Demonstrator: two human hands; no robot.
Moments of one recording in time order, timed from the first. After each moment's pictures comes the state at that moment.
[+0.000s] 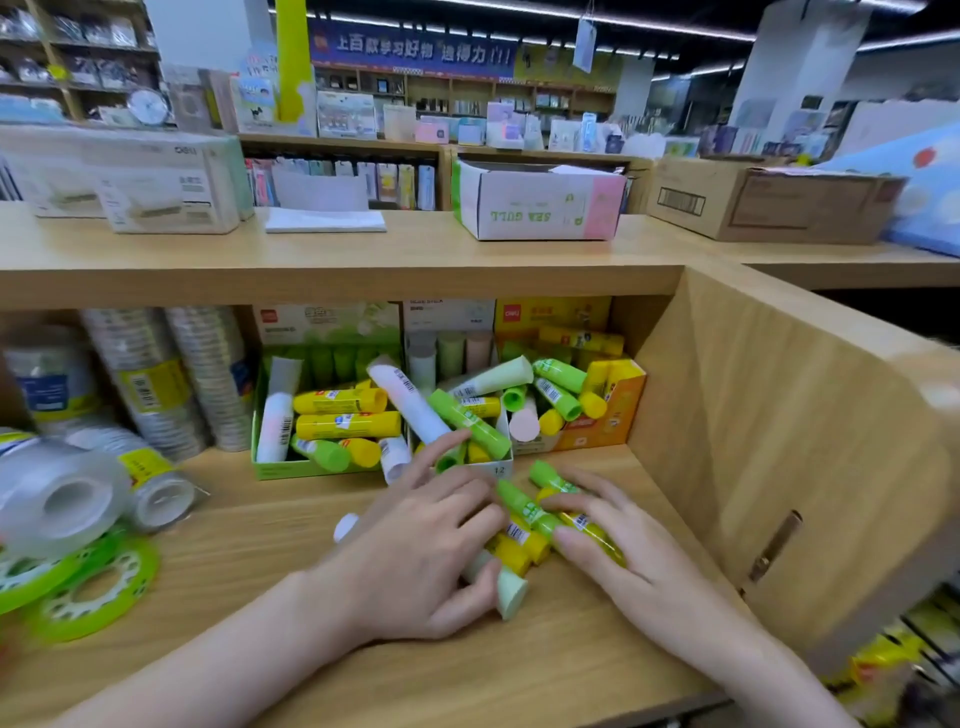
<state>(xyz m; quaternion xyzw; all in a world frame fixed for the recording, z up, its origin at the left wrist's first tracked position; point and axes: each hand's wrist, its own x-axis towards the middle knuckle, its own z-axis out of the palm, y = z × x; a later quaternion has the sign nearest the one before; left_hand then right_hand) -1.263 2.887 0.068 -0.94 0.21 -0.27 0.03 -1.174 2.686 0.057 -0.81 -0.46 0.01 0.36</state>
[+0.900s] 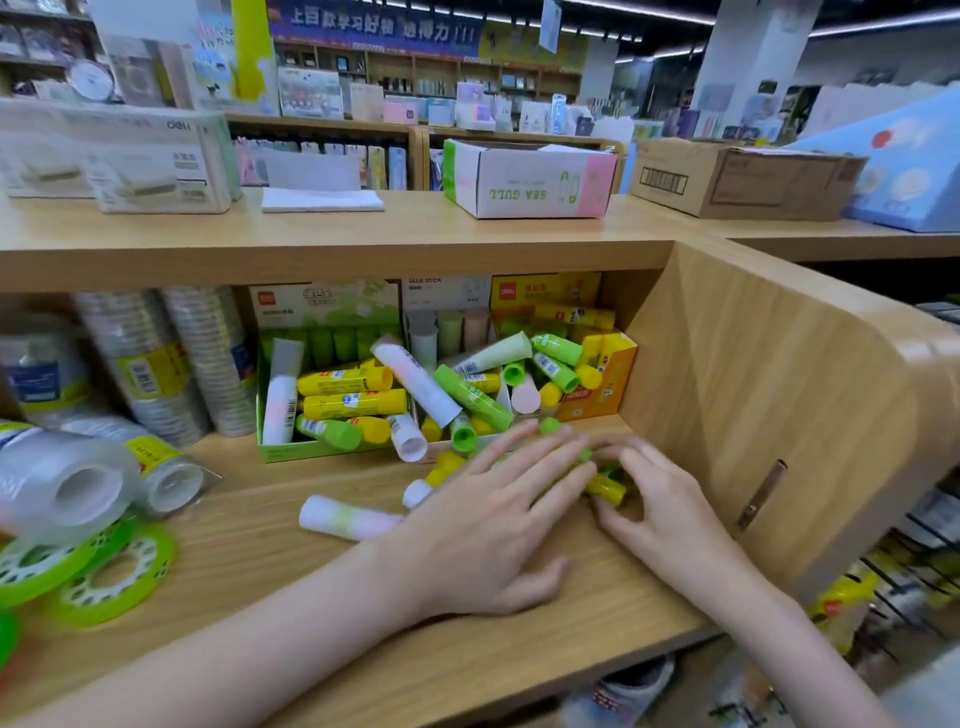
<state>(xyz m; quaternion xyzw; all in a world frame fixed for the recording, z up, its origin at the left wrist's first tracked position) -1.257 2.861 0.075 -0.94 0.25 -0.21 0.06 -1.168 2.678 0.053 -0.85 -0.40 -0.13 0.32</state>
